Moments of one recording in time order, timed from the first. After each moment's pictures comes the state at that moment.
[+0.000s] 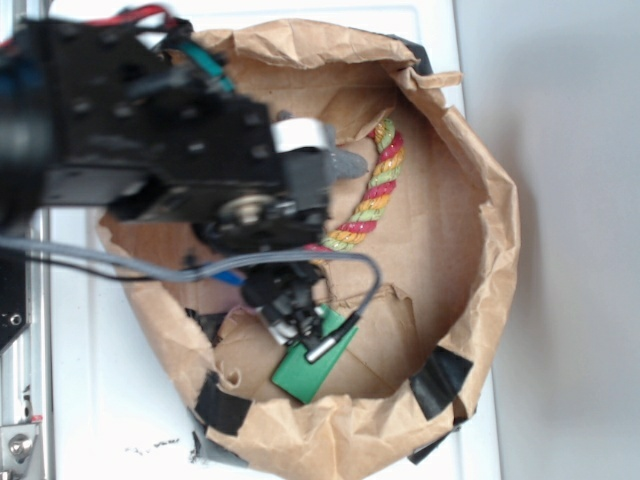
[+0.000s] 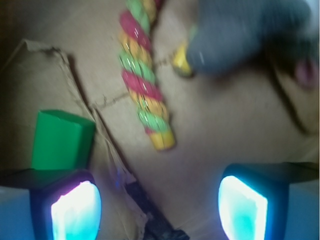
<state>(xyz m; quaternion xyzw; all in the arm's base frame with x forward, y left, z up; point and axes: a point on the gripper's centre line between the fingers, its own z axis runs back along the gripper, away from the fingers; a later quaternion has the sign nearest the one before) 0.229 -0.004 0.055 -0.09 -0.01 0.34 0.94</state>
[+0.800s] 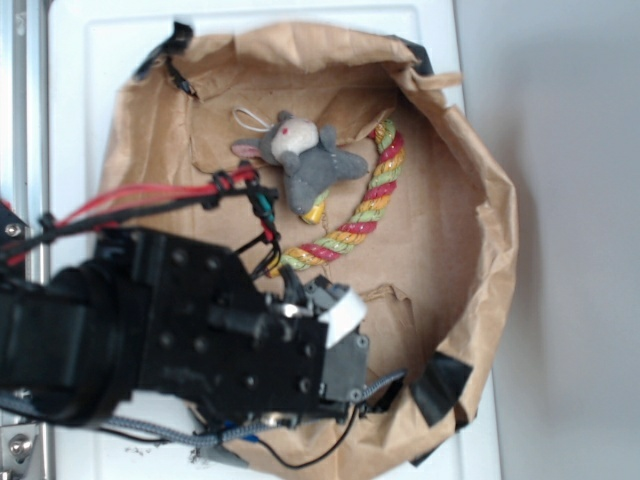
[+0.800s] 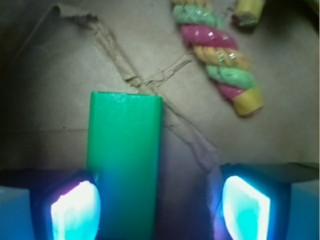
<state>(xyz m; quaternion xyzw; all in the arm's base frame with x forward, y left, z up) 0.261 -0.062 0.040 -0.04 -0.04 0.41 0.91</state>
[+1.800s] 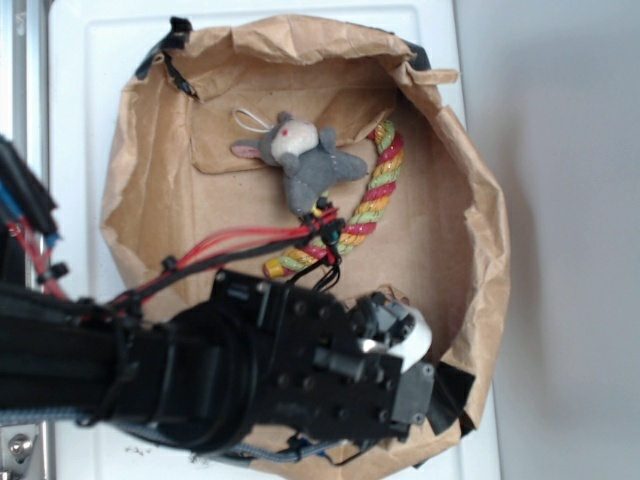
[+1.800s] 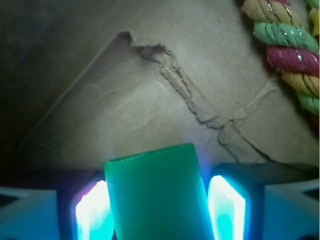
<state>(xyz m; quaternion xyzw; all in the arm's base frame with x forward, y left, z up) 0.290 -0.073 0.021 -0.03 -0.04 0.43 0.90</state>
